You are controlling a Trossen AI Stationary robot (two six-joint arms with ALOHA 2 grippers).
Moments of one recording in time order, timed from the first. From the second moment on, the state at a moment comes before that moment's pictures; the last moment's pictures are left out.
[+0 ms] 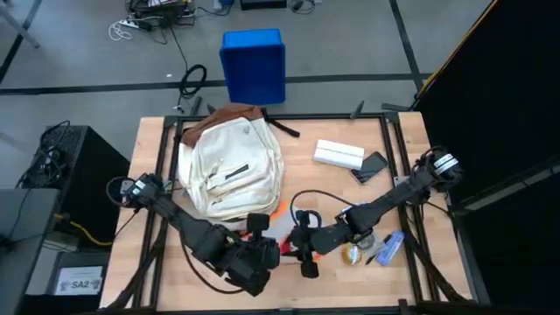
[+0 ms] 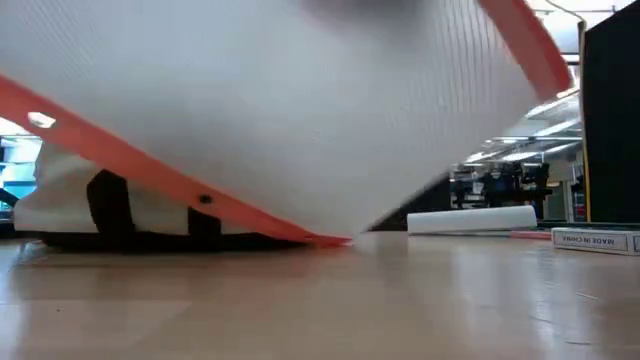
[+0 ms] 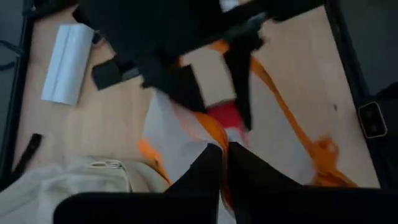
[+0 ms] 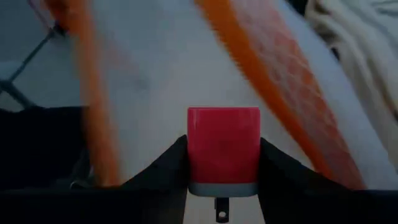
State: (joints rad) left arm -0.63 1.94 2.06 -1.18 -0.54 -0.32; right arm 0.49 1.72 1.17 0.01 0.30 0.33
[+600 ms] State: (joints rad) left arm -0.63 1.84 2.06 -1.26 -0.58 -0.32; right arm 0.48 1.66 1.21 -0.14 0.35 0.26
